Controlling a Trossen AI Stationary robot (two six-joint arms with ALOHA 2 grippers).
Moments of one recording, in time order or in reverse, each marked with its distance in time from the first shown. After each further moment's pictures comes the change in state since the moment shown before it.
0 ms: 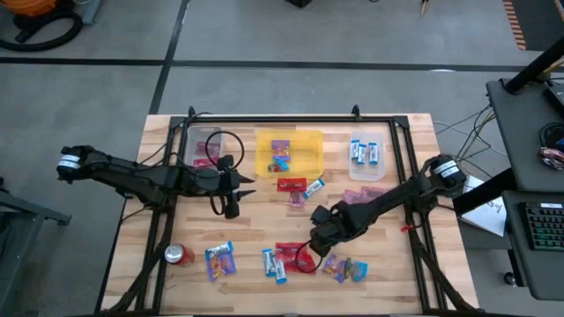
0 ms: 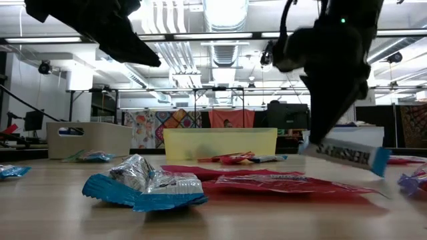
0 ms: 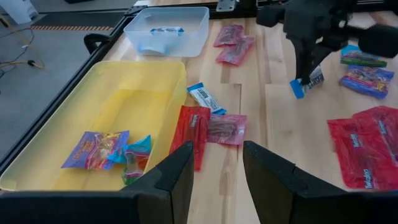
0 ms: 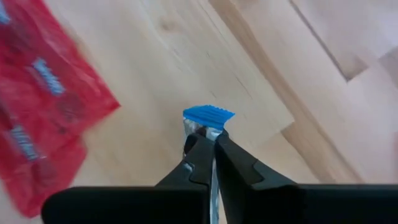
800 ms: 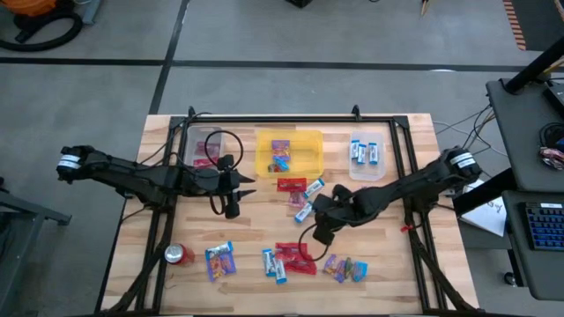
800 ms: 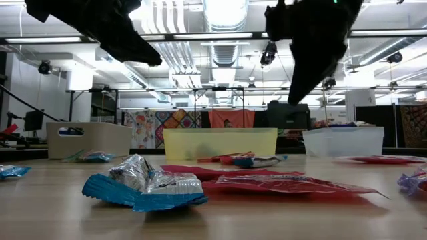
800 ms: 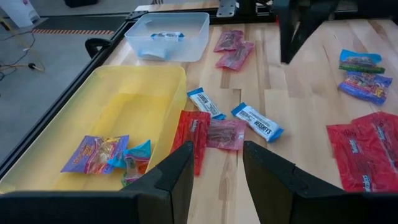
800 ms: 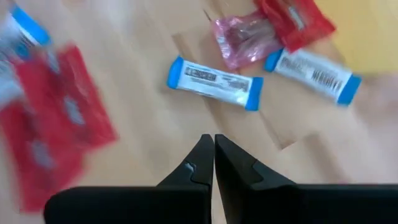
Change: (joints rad) left arm 0.000 0.000 0.000 0.019 0.000 0.000; right arm -0.062 -0.147 -0.014 0.009 0.095 -0.323
